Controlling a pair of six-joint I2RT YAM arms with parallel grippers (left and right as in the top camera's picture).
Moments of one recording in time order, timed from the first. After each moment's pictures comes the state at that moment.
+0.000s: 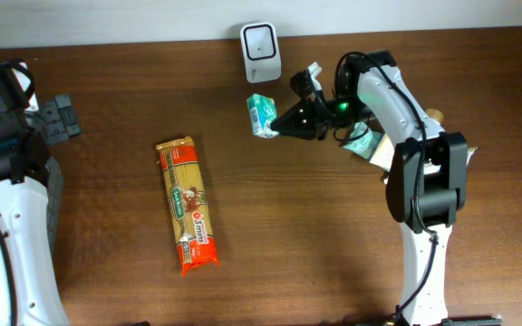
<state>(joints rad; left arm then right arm) 0.28 1.45 1.52 -0.81 -0.23 0.07 0.15 2.33 2.00 -1.69 -1.52 -0.60</state>
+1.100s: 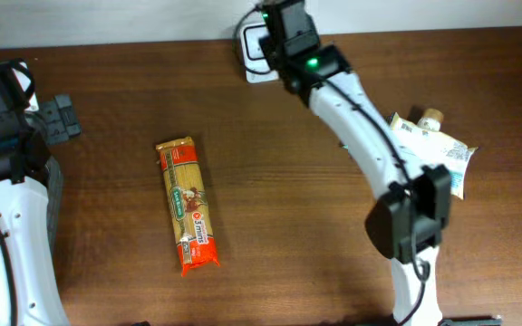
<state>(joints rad) 0.28 1.45 1.52 -0.81 -0.23 0.07 0.45 2.19 2.13 -0.52 0.42 -0.17</state>
